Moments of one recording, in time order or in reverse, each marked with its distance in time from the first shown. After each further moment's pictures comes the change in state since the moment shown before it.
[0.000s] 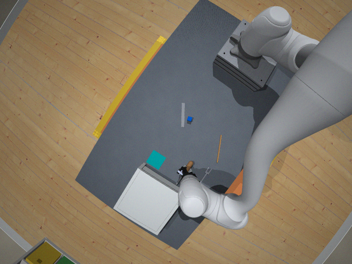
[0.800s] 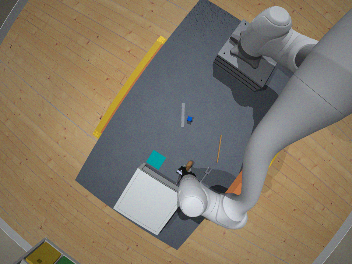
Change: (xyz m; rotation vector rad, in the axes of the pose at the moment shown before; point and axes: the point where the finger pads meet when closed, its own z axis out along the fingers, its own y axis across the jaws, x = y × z) arm 0.000 0.003 0.000 0.000 0.000 0.000
